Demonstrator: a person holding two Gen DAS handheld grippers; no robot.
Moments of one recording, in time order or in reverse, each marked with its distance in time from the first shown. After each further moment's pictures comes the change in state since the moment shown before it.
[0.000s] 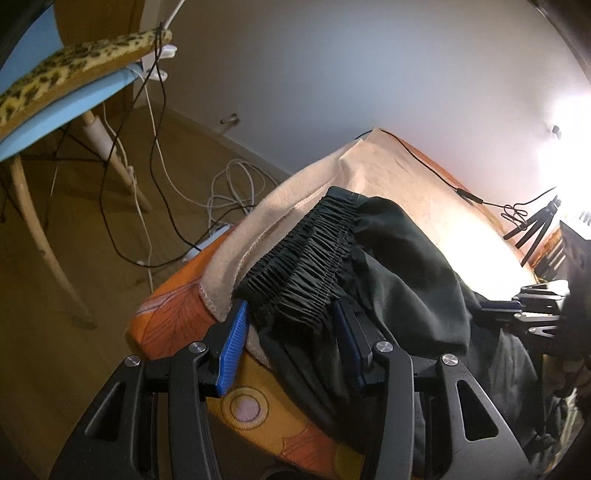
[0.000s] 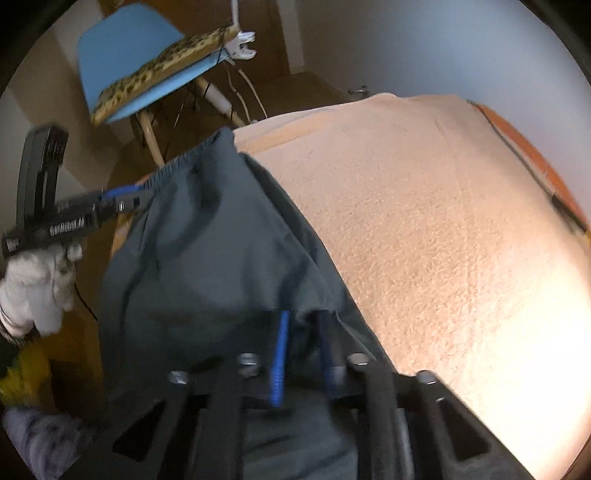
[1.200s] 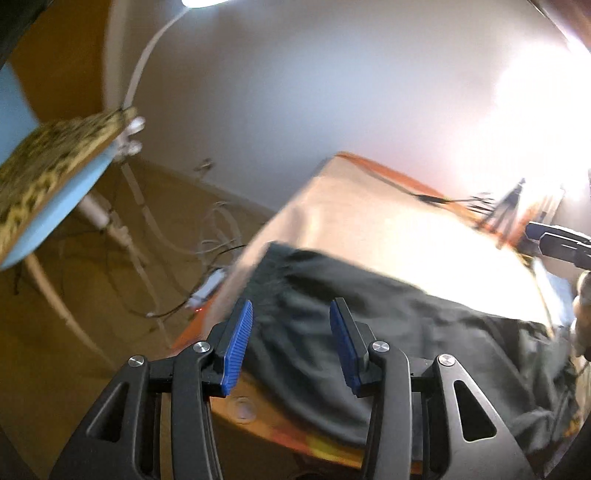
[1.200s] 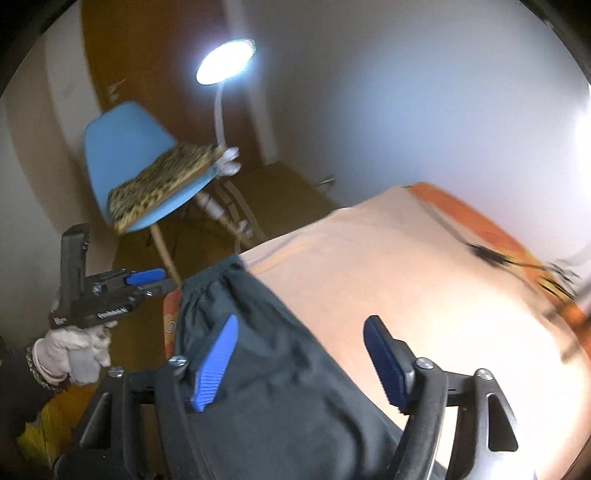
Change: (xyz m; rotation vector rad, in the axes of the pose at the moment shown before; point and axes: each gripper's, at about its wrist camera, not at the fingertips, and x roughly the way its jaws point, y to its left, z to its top) left arm -0.072 -0.051 0.029 0.203 -0.055 -0.054; right arm -0.164 -0.018 -0.023 0.199 -0.360 -0.055
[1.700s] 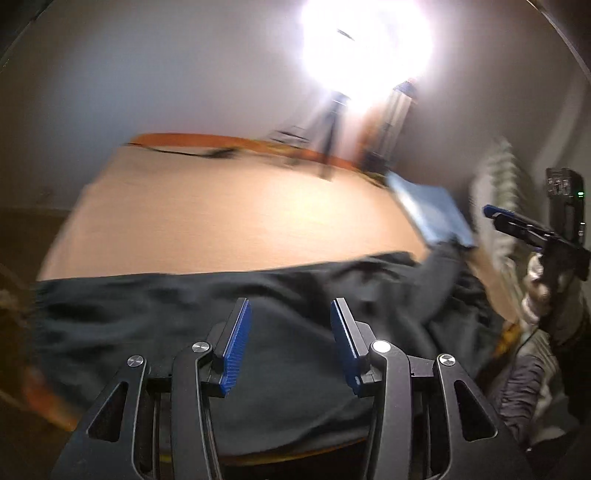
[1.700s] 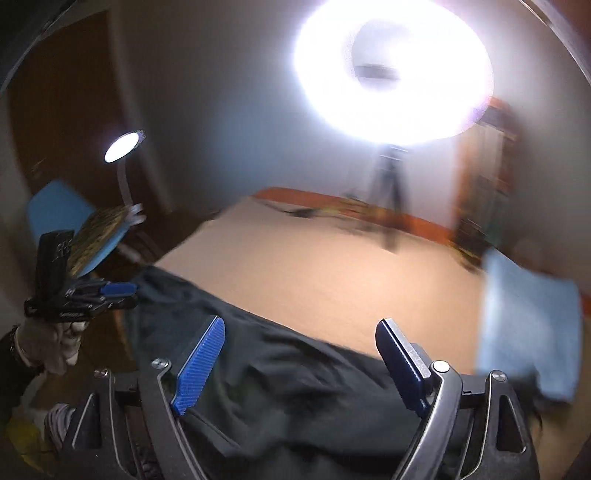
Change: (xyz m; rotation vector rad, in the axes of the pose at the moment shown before) left arm -0.005 -0.215 -0.008 0.324 0.208 -0.452; right arm -0.216 -0.111 -0.148 0.332 -0.119 -0.332
